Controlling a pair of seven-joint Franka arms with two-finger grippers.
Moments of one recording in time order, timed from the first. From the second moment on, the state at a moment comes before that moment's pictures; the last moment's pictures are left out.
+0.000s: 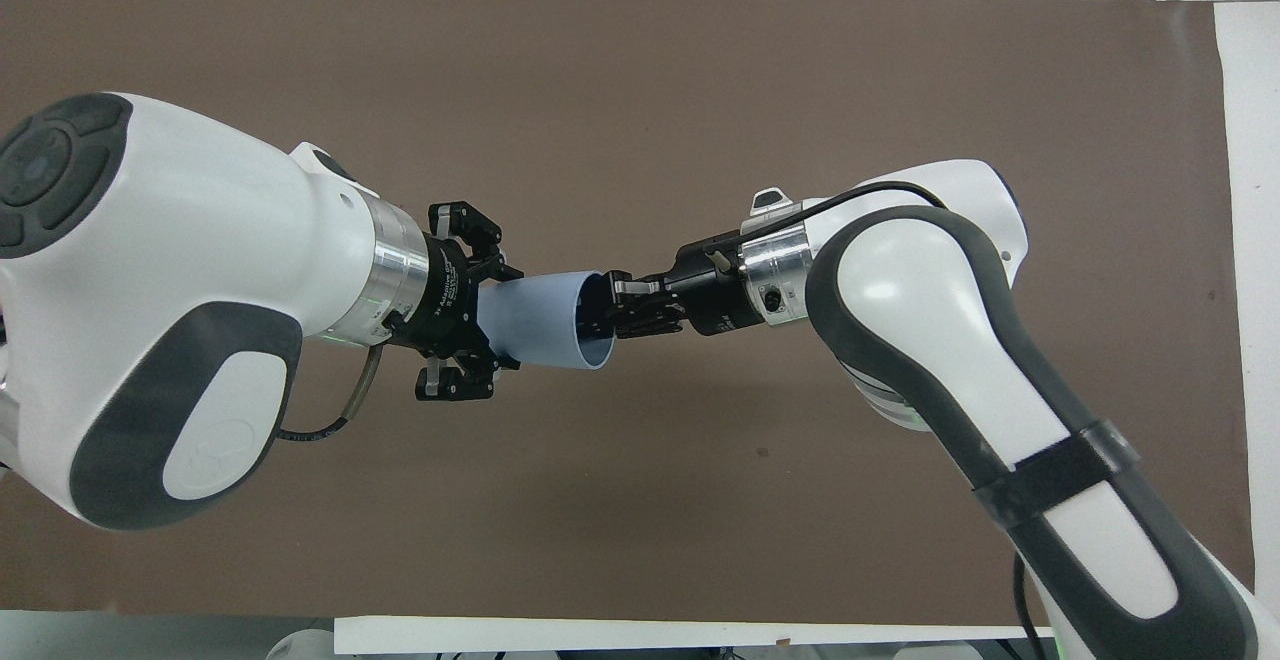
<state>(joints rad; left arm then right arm) -0.54 -0.06 -0.06 -1.81 -0.35 1.82 -1.98 0.41 0.10 0.02 -1.99 1.31 1.95 -0.22</state>
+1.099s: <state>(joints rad) -0.54 -0.06 -0.06 -1.81 -0.34 1.82 -1.98 0.41 0.10 0.02 -1.99 1.31 1.95 -0.18</state>
